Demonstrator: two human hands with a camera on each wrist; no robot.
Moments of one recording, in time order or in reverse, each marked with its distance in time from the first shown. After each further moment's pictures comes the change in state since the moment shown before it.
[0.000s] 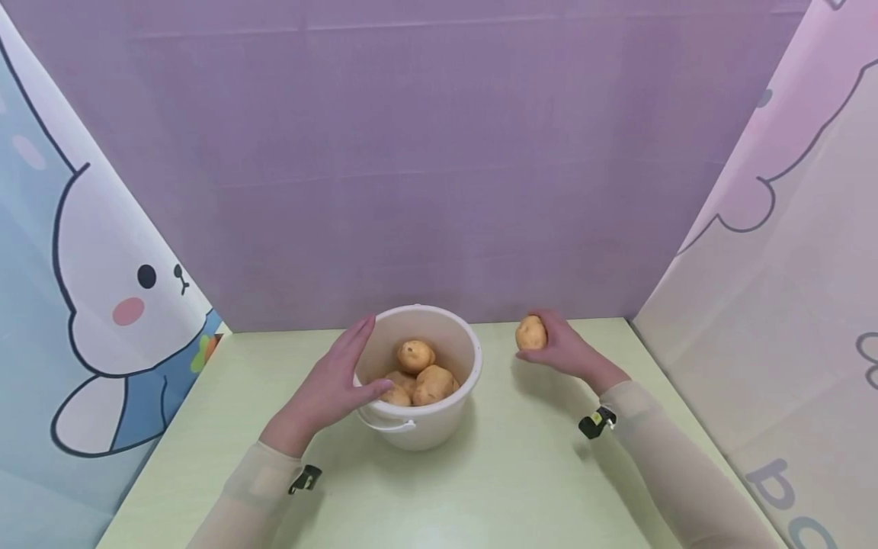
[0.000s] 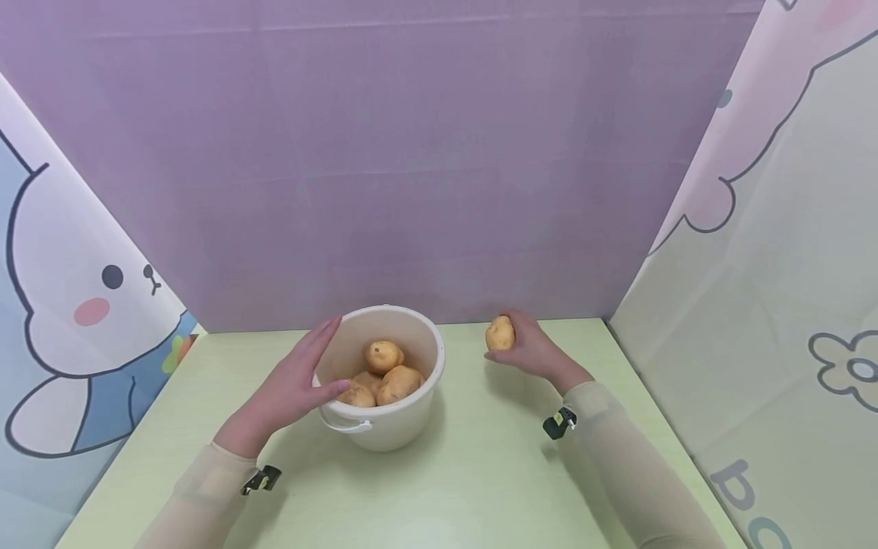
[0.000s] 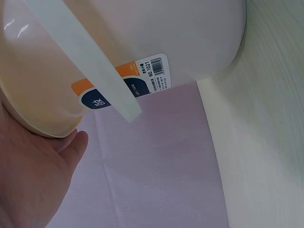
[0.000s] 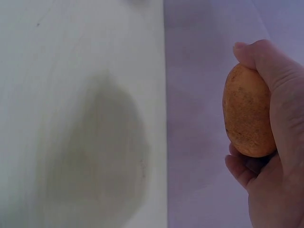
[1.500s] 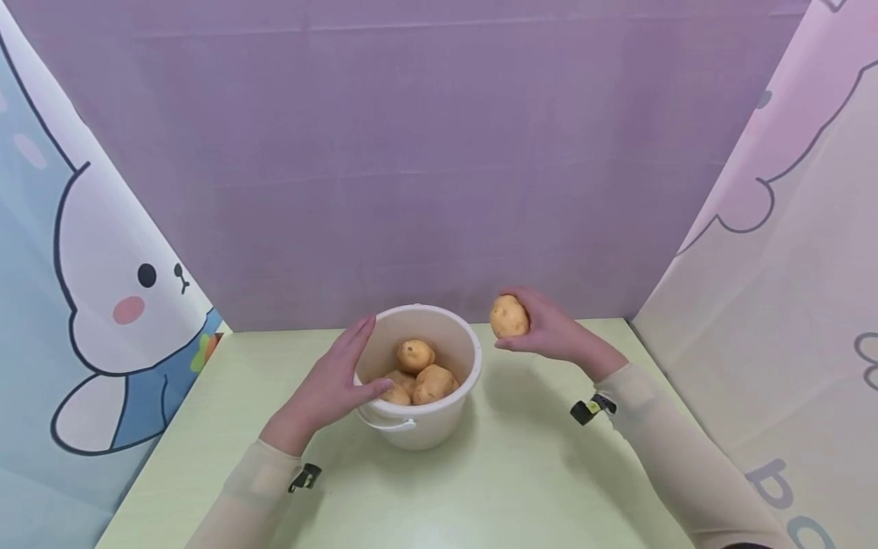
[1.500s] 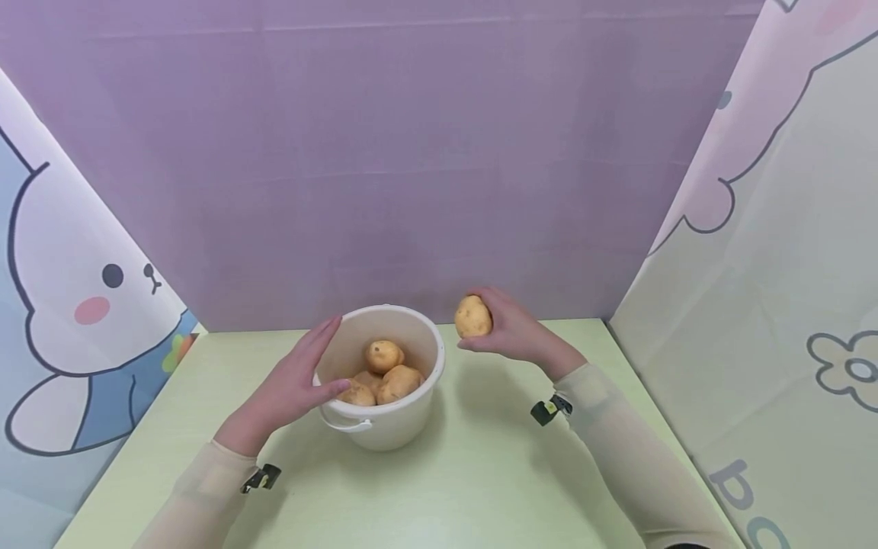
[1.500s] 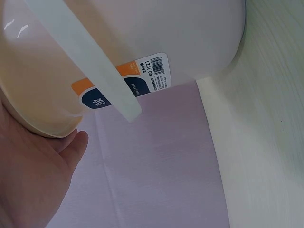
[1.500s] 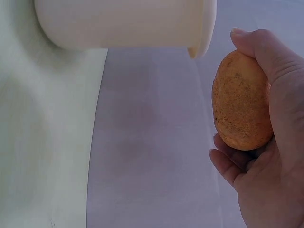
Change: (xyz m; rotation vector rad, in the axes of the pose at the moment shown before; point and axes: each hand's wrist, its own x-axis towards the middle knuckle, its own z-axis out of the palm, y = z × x) left_hand 0.001 -0.001 -0.001 0.000 -0.008 0.010; right_hand 0.012 -0.098 -0.030 0.049 -0.122 -0.141
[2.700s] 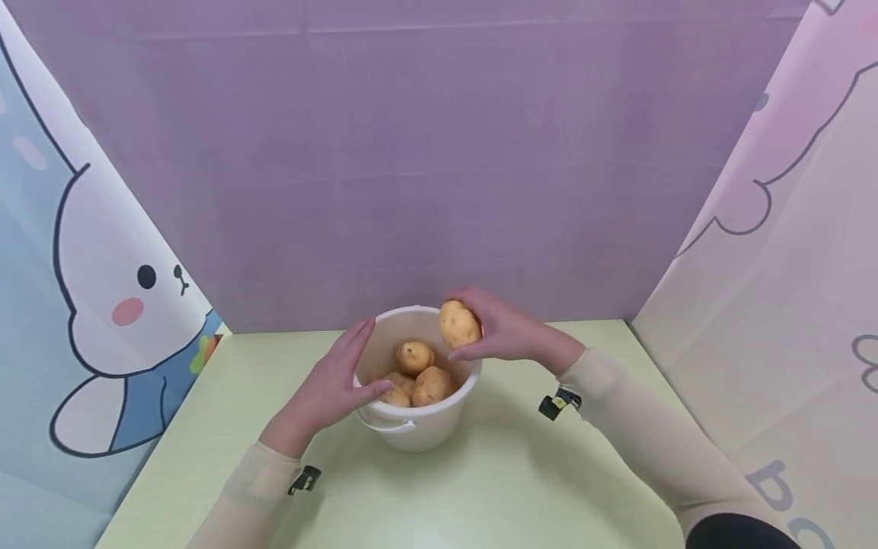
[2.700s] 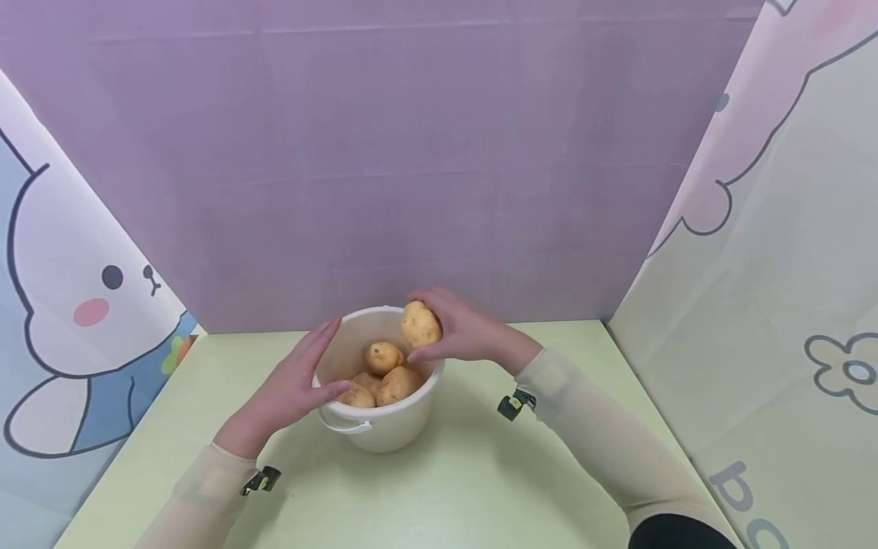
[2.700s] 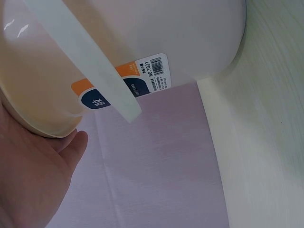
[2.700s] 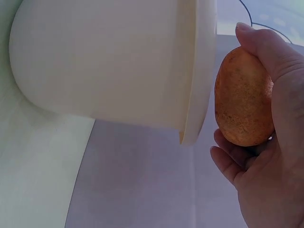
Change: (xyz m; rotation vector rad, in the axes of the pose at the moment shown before) left_hand 0.000 0.002 0.000 -0.002 0.006 -0.001; right_hand 0.040 -0.055 0.031 0.020 -0.162 -0.187
